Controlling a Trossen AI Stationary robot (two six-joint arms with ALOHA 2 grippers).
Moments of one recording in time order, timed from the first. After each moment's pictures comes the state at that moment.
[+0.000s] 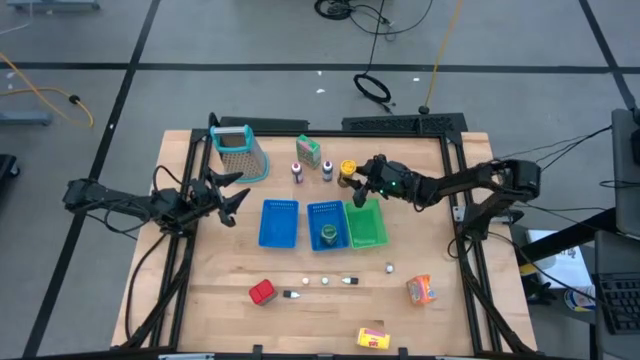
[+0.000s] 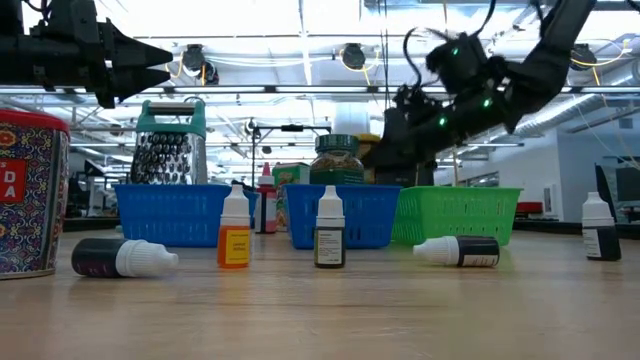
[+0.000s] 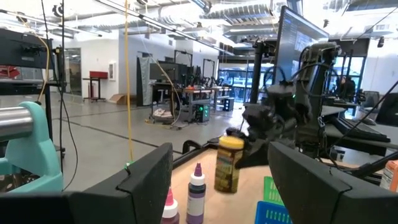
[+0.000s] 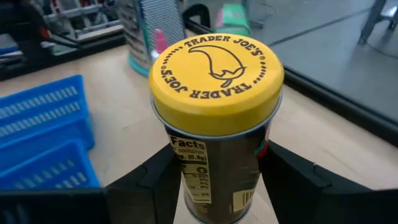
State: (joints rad) left arm -0.16 0.31 0.01 0.57 -0.61 0.07; right arm -0.30 1.54 0.52 0.71 0.15 0.17
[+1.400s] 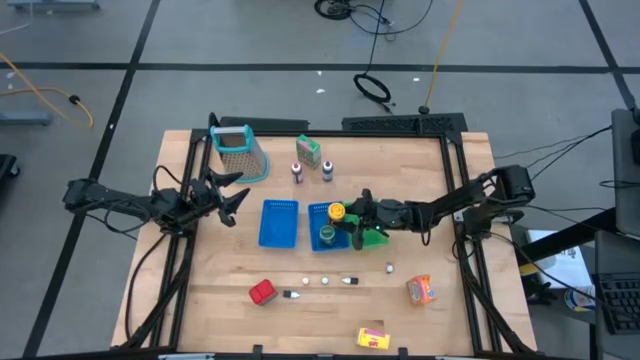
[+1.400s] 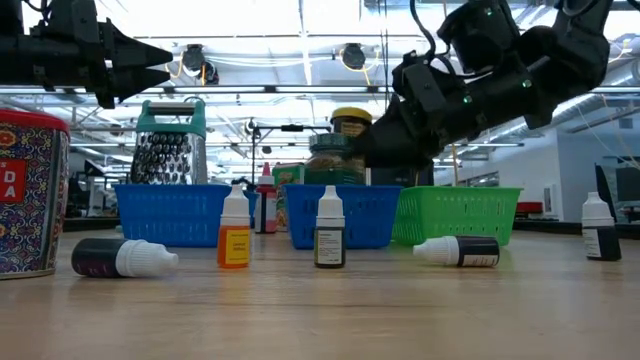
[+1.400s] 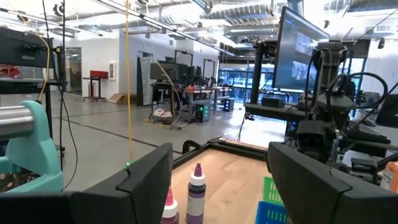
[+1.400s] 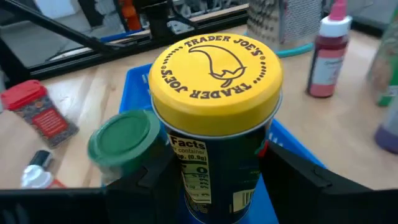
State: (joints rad) left arm -0.16 0.31 0.01 0.57 -0.61 0.07; right arm 0.05 1.66 0.52 0.83 0.16 0.29
